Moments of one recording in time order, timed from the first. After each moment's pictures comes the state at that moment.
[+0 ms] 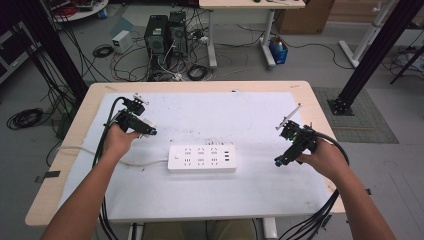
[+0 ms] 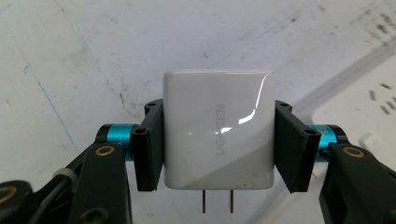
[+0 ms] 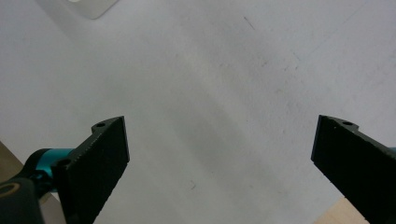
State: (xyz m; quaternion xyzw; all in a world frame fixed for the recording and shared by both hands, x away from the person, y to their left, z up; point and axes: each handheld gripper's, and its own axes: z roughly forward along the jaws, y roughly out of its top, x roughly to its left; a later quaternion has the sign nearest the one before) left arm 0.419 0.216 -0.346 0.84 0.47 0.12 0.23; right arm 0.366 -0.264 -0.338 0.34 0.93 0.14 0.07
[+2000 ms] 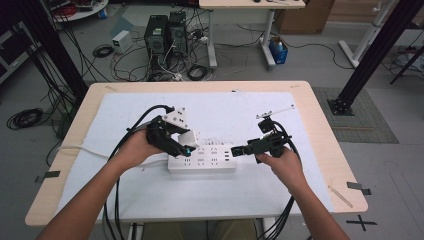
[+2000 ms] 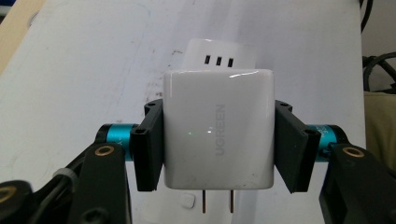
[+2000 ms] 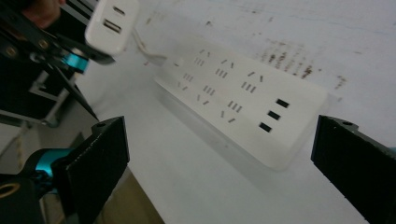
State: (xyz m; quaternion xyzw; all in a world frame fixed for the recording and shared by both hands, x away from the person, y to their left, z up) left arm 0.358 0.110 -0.306 0.93 0.09 0.09 0.34; right arm 0.351 -0.194 -0.335 0.44 0.79 0.42 -0.10
